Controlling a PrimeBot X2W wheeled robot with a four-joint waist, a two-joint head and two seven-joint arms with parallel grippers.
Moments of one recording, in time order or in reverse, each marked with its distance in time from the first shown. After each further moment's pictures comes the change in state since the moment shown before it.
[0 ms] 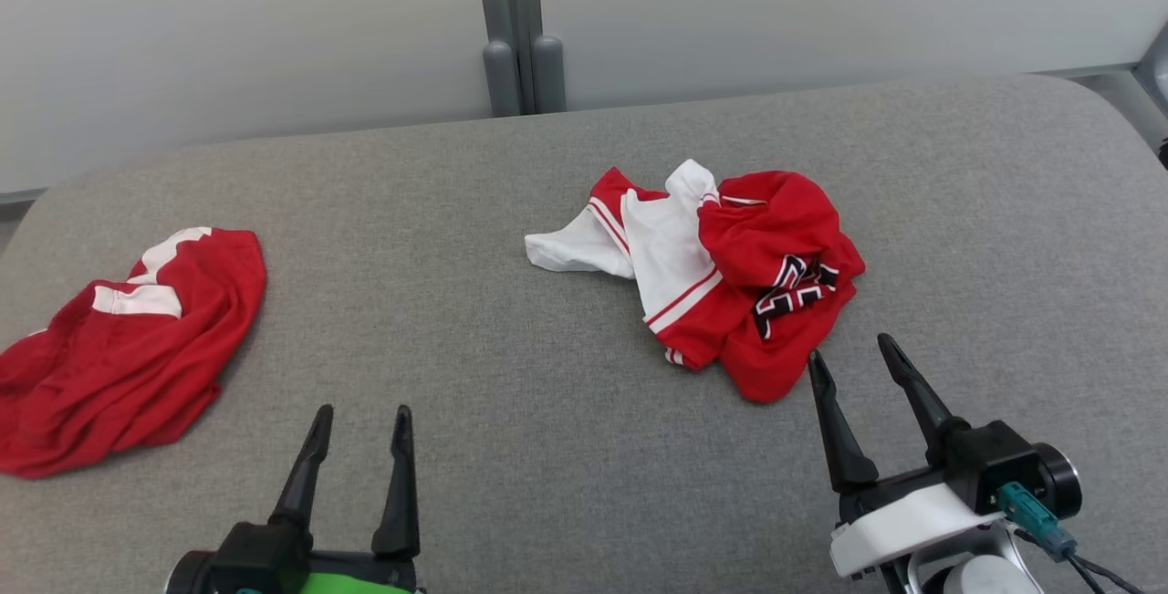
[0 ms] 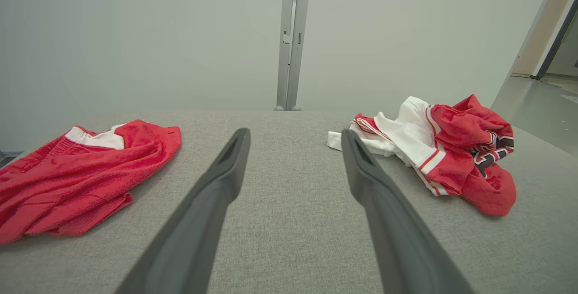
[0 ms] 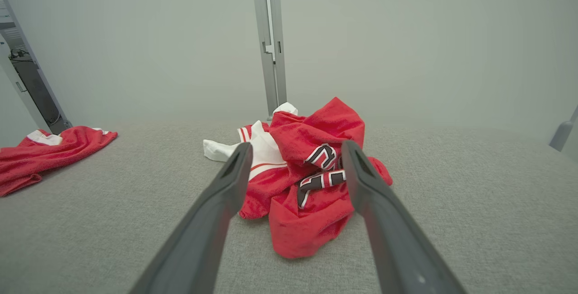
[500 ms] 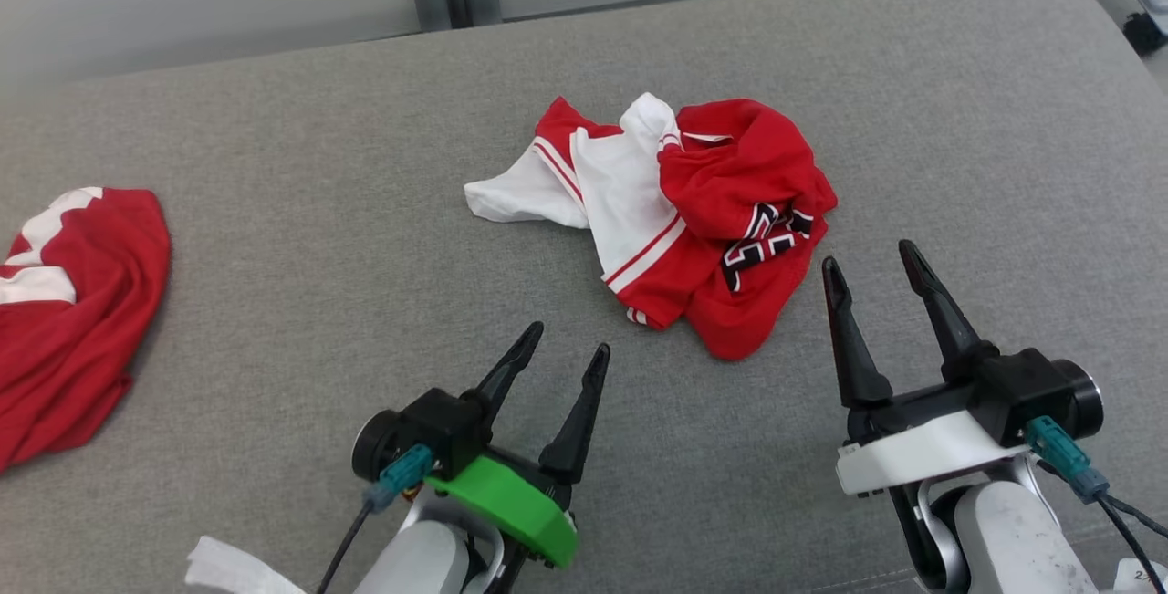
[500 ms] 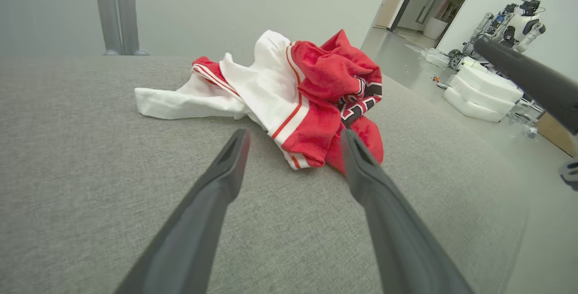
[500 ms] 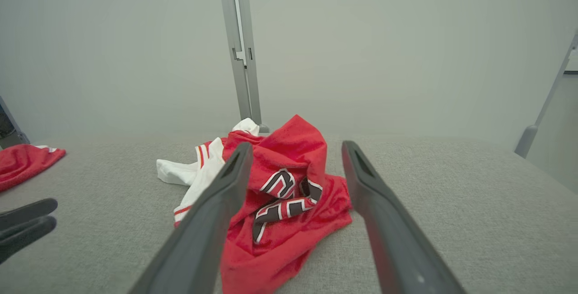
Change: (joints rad) left arm -0.358 -0.002 -0.381 0.311 -0.195 -0.064 0.000; right arm -0.117 -0.001 -0.025 -0.056 -0.009 0.000 0.000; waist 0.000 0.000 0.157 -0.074
